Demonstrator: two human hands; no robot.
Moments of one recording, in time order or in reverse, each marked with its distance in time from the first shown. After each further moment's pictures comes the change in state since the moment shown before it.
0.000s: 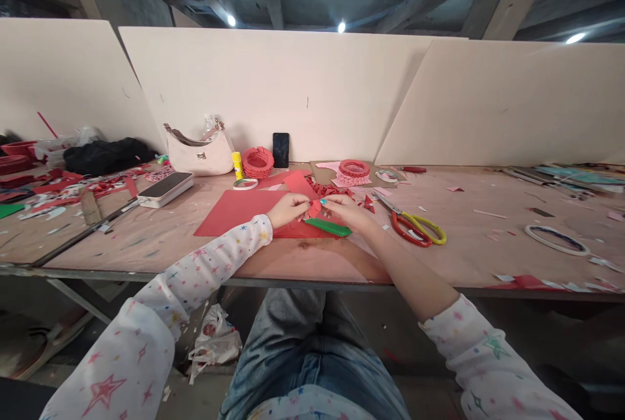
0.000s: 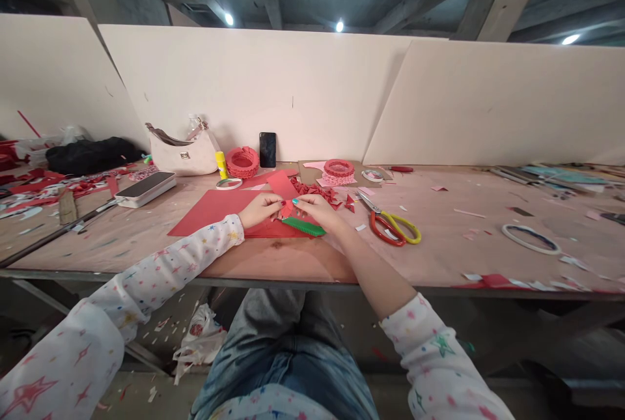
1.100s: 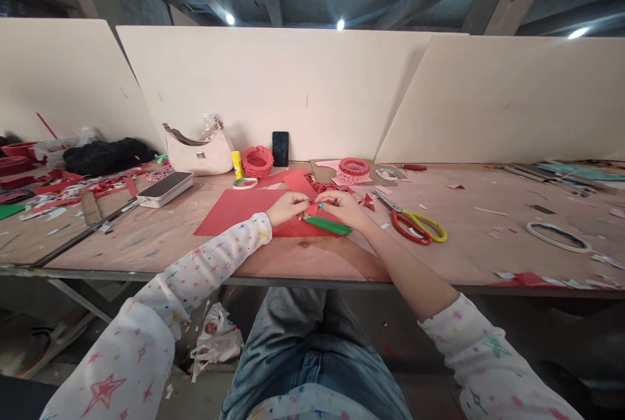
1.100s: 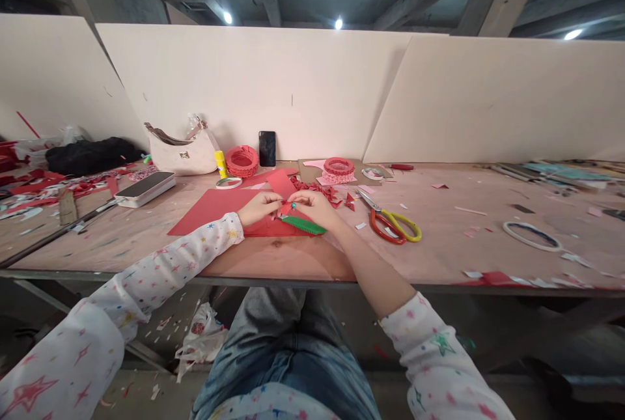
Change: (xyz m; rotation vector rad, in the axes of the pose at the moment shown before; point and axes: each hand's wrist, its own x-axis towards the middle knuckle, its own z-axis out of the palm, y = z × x) left_hand 0.003 -0.009 0.000 -0.146 -0.024 -0.115; right_hand -0.002 -0.010 0.003 -0.201 0.028 -0.203
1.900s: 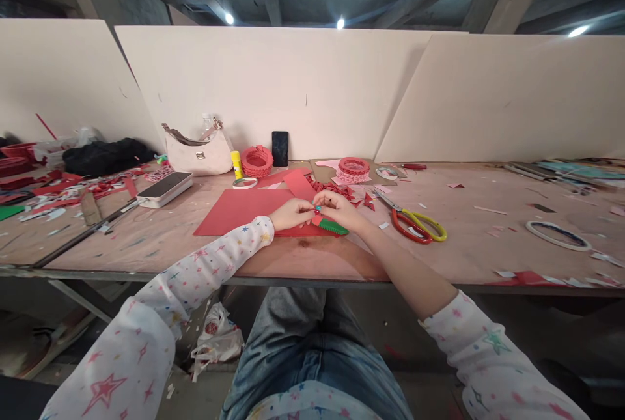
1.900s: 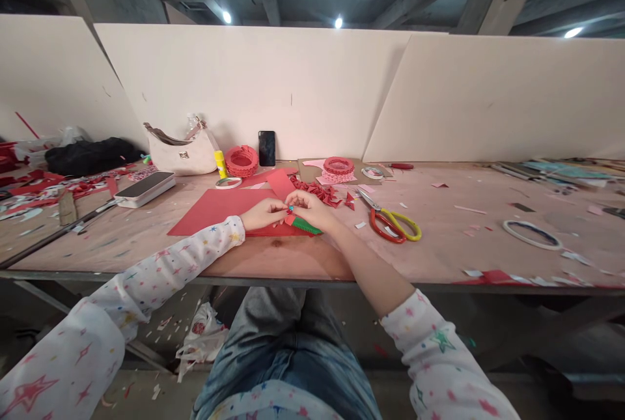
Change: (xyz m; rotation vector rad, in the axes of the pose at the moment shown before) left_hand -0.002 -0.005 0.008 0.174 -0.131 0.074; right_hand 0.000 0.002 0.007 0.146 -0.108 -0.041
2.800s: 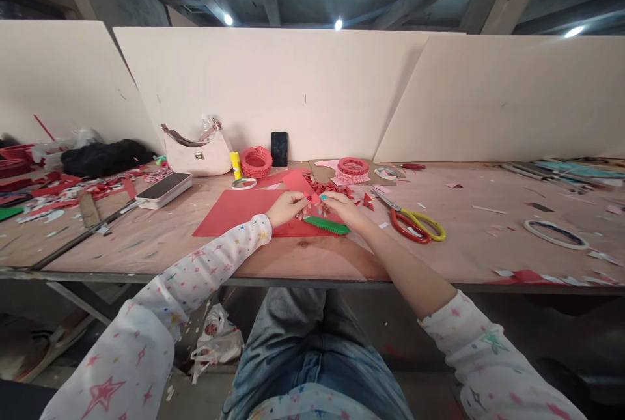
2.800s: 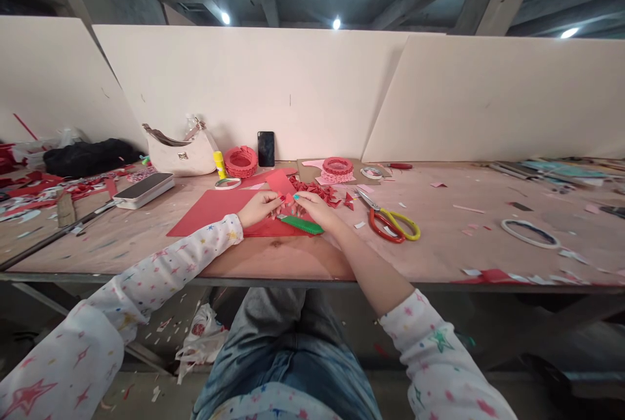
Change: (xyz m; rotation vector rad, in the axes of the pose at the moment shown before) left_hand 0.005 -0.002 -0.006 -0.137 0.213 -0.036; right_hand 0.001 0.002 -0.005 0.055 0.071 0.114
